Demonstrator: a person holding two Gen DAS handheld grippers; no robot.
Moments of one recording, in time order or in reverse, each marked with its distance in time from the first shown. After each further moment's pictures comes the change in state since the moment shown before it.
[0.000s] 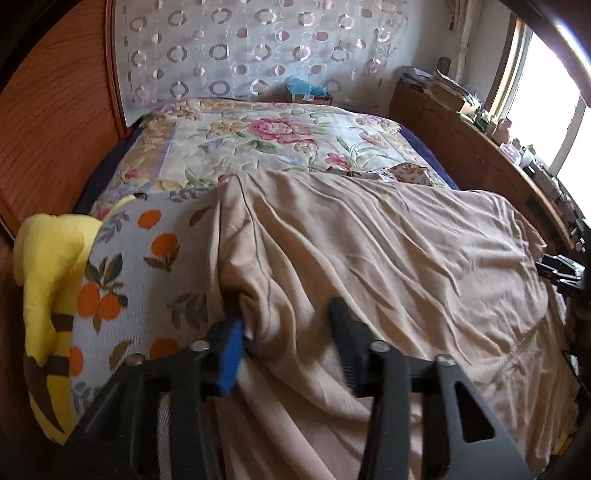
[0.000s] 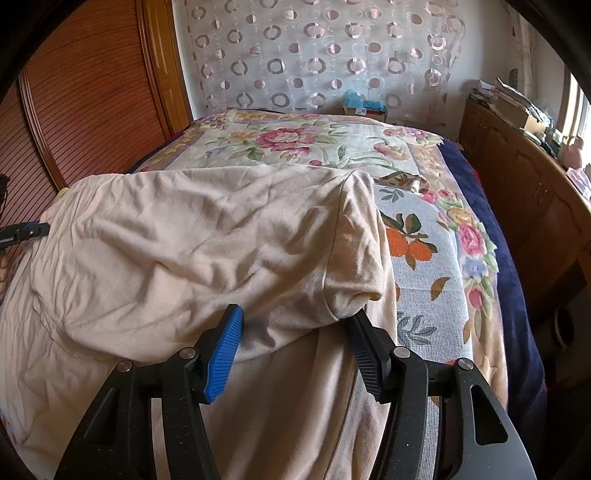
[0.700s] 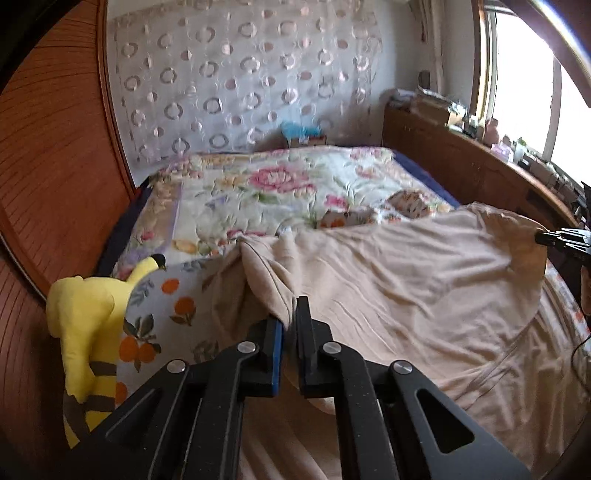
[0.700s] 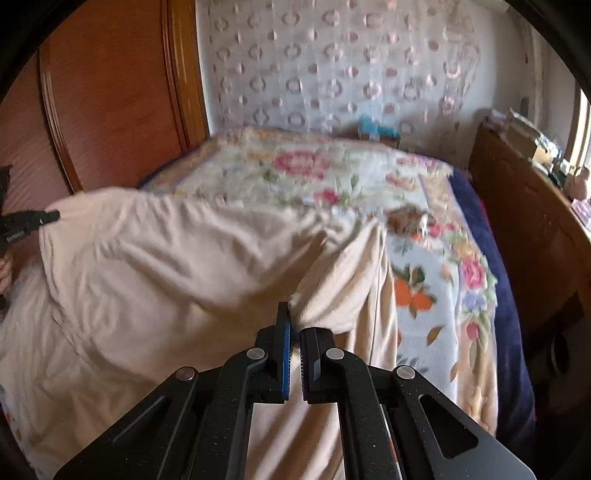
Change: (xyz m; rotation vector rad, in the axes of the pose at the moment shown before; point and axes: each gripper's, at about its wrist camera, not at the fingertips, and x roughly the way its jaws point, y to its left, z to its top) left arm -0.053 -0.023 0.007 0.109 -0.184 0.065; right arm -0.034 0.013 0.018 -0.063 -0.131 0.039
